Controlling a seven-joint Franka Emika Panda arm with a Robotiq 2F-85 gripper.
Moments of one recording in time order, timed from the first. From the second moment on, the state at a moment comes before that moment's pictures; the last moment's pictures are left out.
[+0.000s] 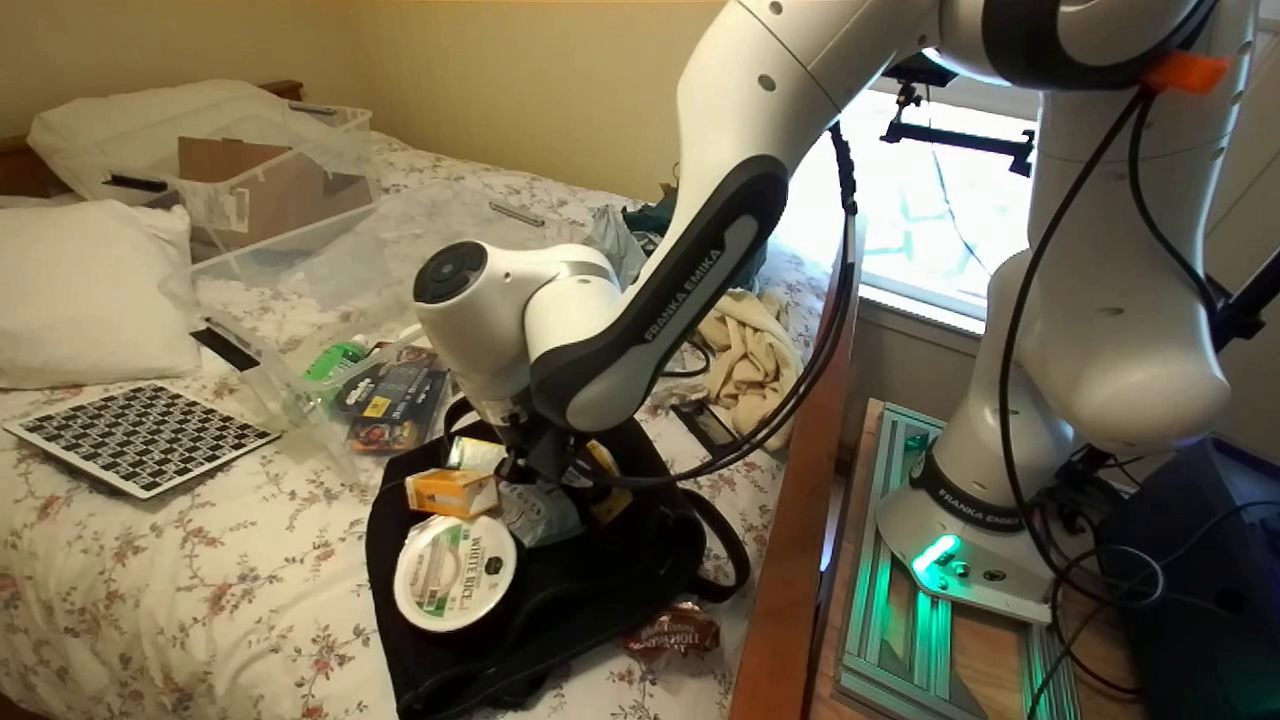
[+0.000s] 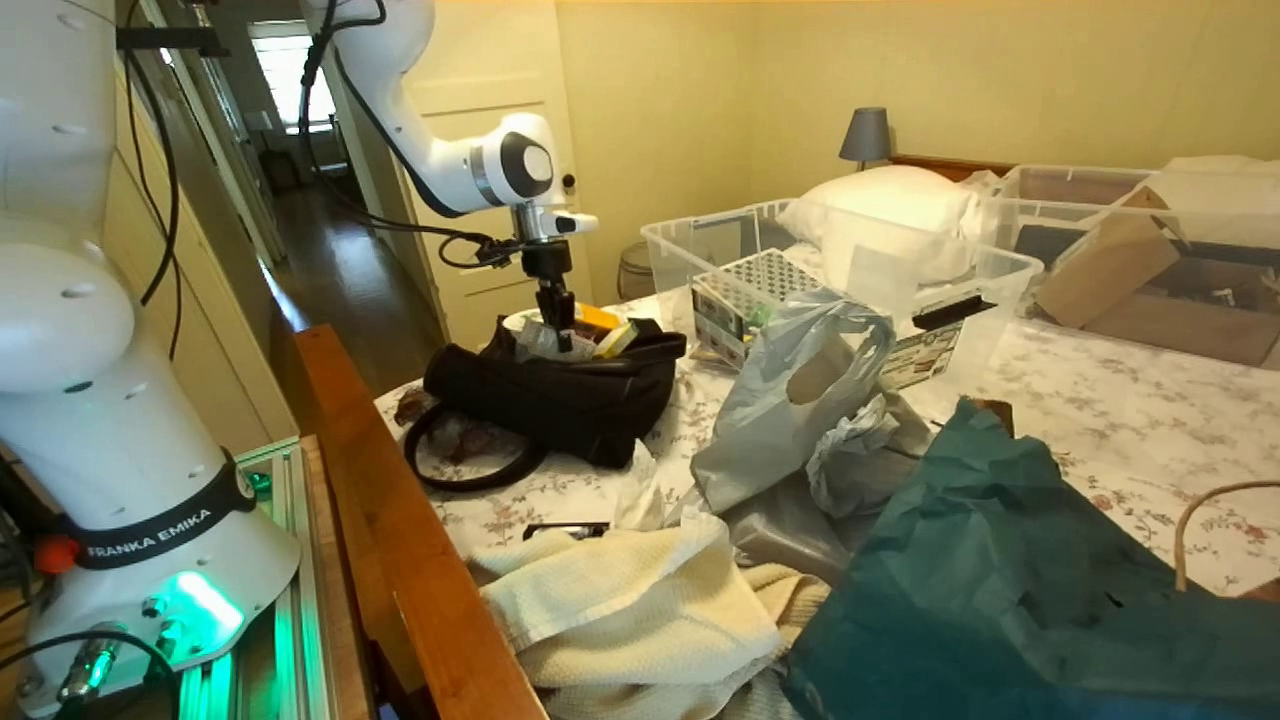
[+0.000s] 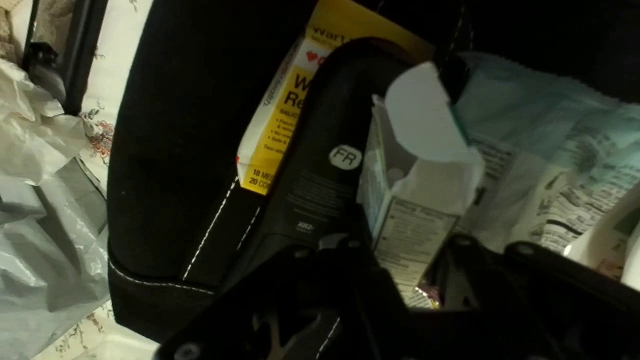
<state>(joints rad) 0.32 0.41 0.11 -2.12 -0.38 2.29 0.82</state>
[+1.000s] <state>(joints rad) 0.33 0.14 0.08 -2.23 -0.62 2.30 1.11</state>
